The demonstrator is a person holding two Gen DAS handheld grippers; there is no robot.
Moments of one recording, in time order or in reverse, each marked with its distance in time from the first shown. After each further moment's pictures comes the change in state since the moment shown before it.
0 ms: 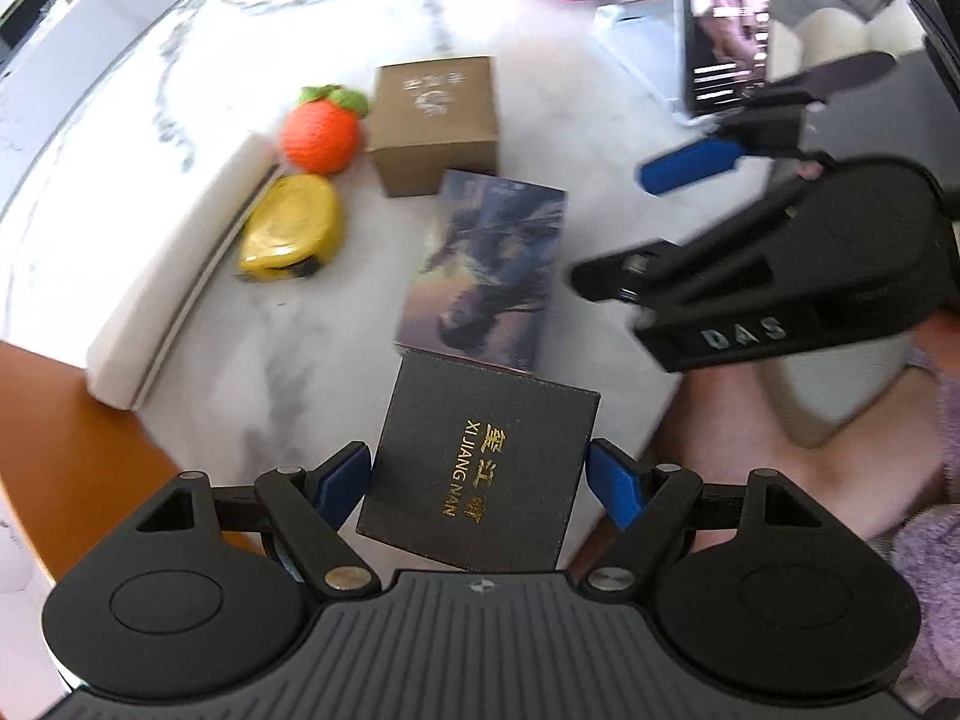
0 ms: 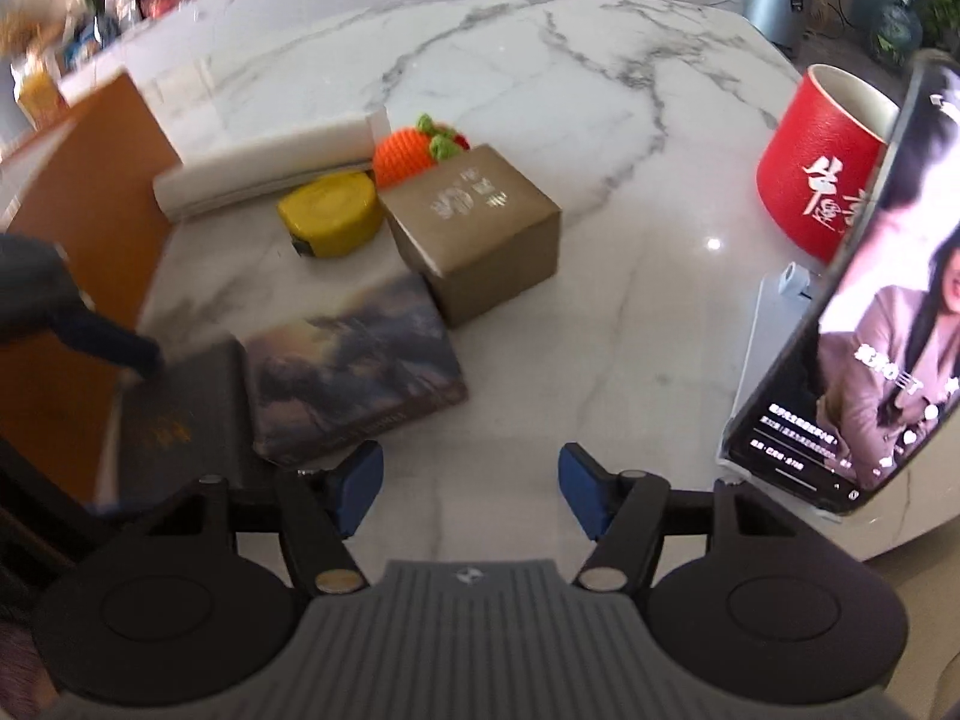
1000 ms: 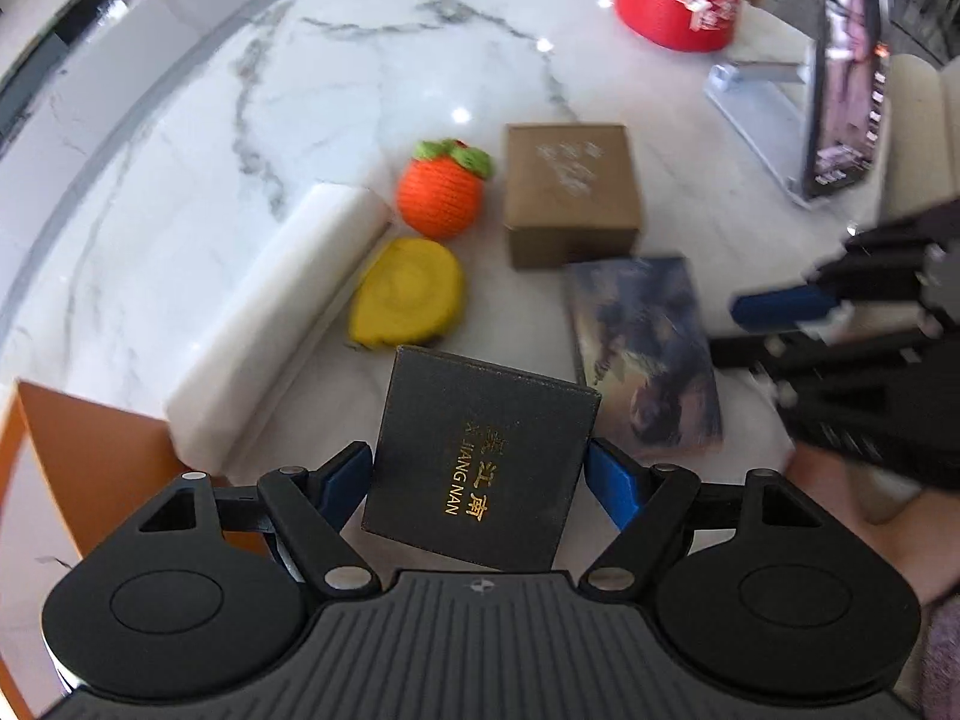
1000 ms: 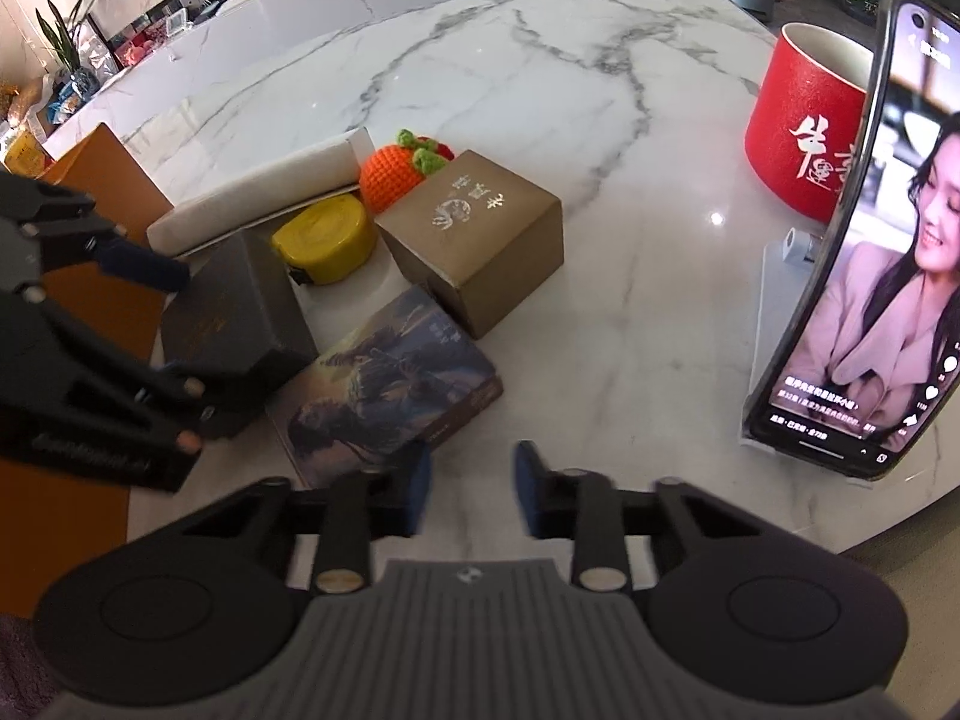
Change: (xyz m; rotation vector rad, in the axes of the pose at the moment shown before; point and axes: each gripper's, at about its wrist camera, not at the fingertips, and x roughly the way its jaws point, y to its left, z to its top) left arm -0.005 0.002 0.025 -0.056 -0.028 0.111; right arm 0.012 0.001 0.002 0.099 0.020 -0.003
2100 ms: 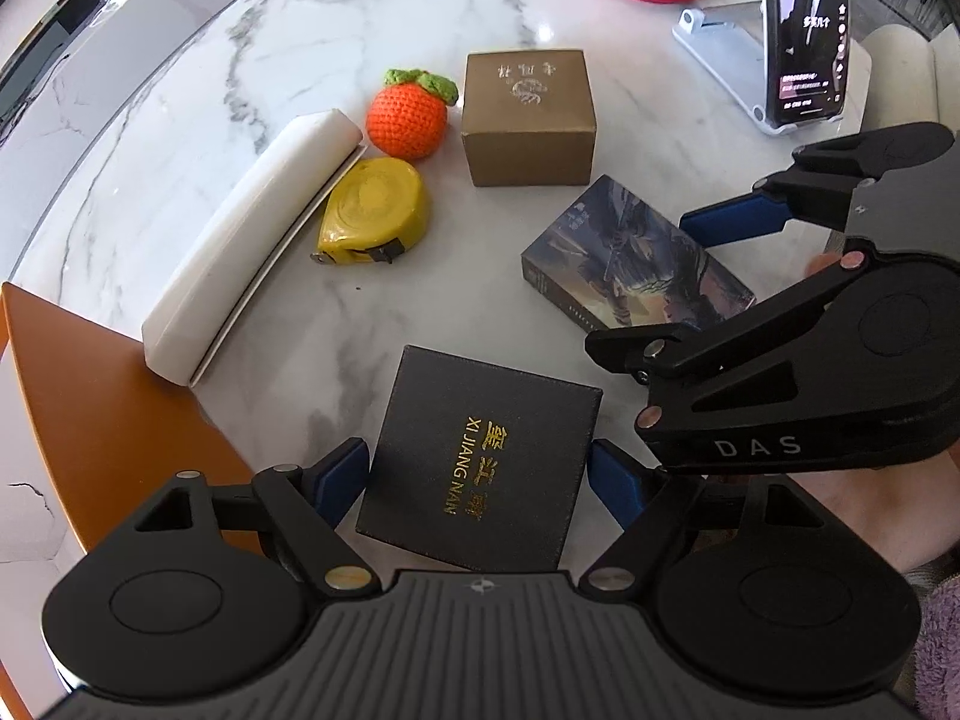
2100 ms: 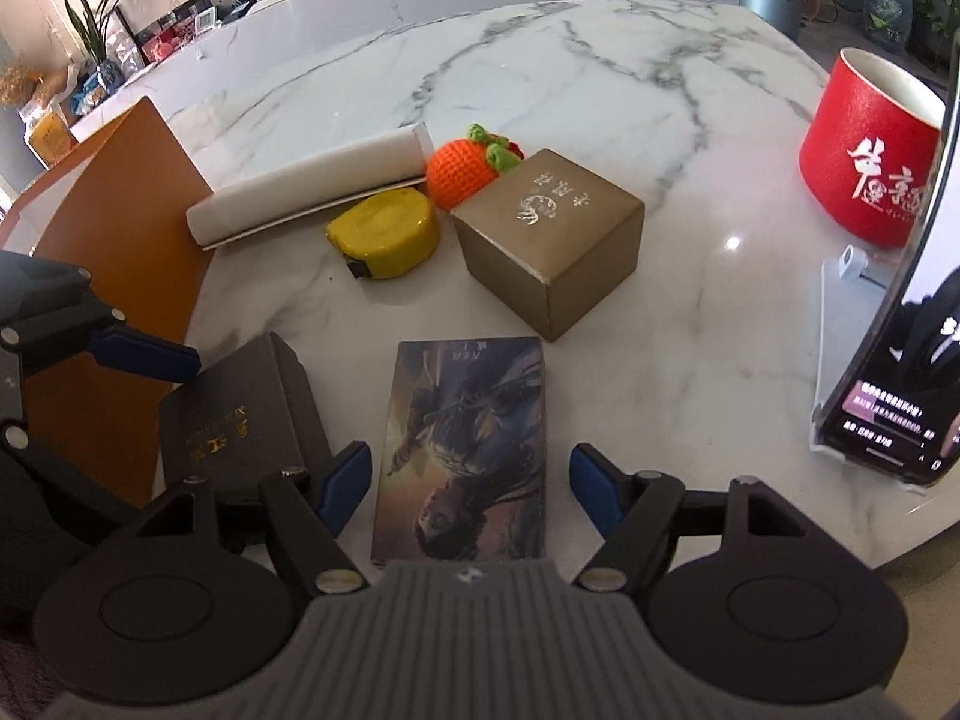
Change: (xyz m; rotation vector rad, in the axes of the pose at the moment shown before) left arm 0.004 -0.016 -0.031 -0.009 0.025 0.021; right arm 0.004 0.027 -0.008 -0.053 -0.042 0.039
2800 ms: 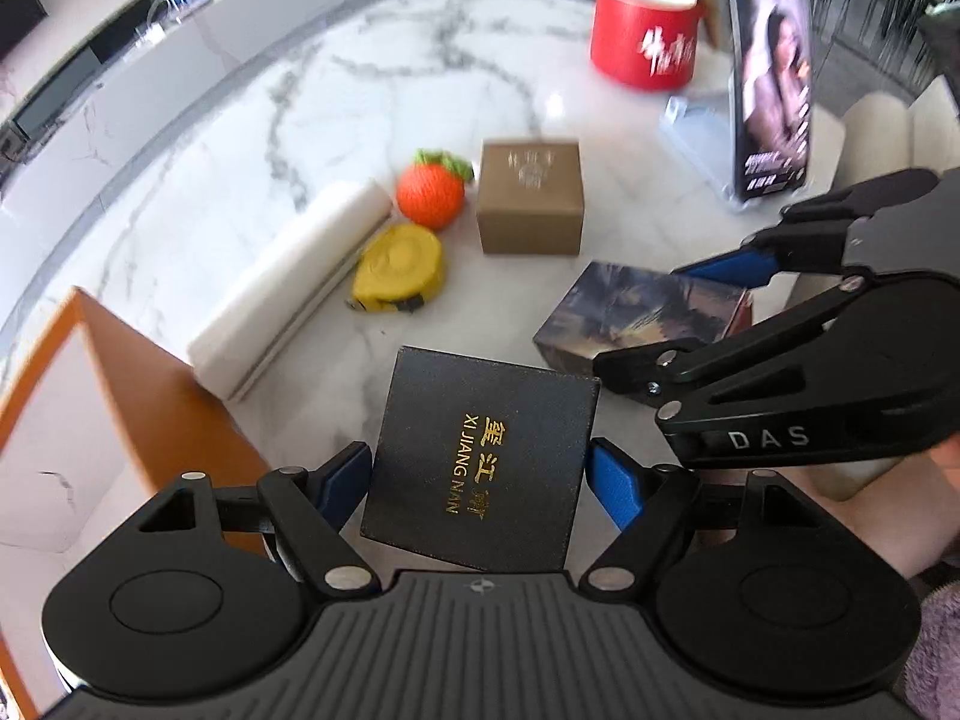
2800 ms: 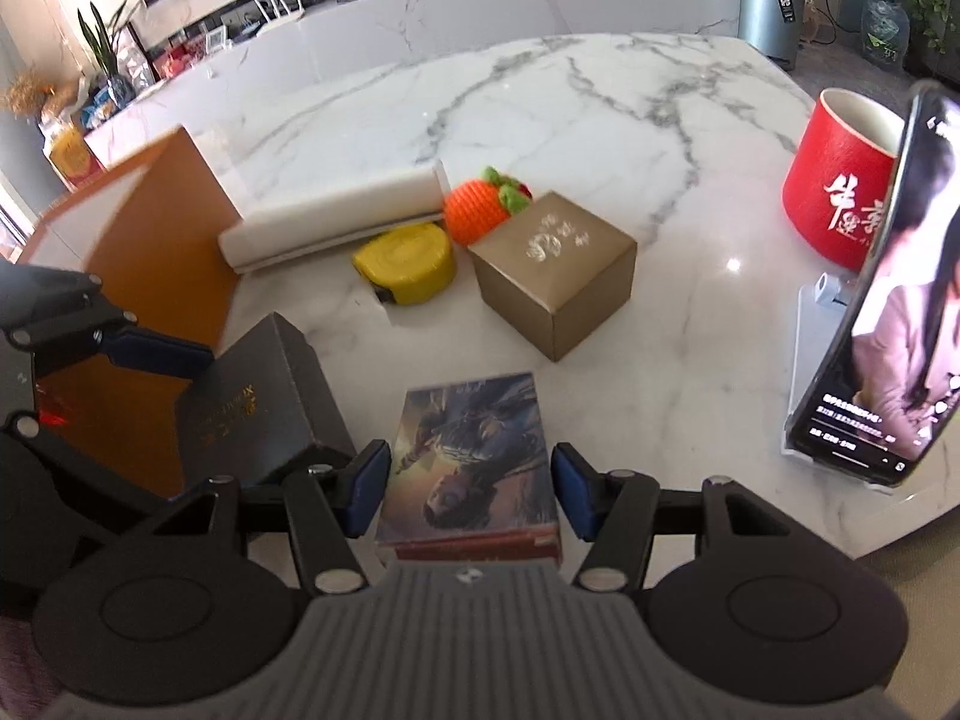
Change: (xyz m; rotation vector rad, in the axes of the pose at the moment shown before) left arm -0.054 0.004 -0.023 -0.049 -0.183 -0.003; right arm -0.040 0.008 0.000 0.011 -0.059 0.028
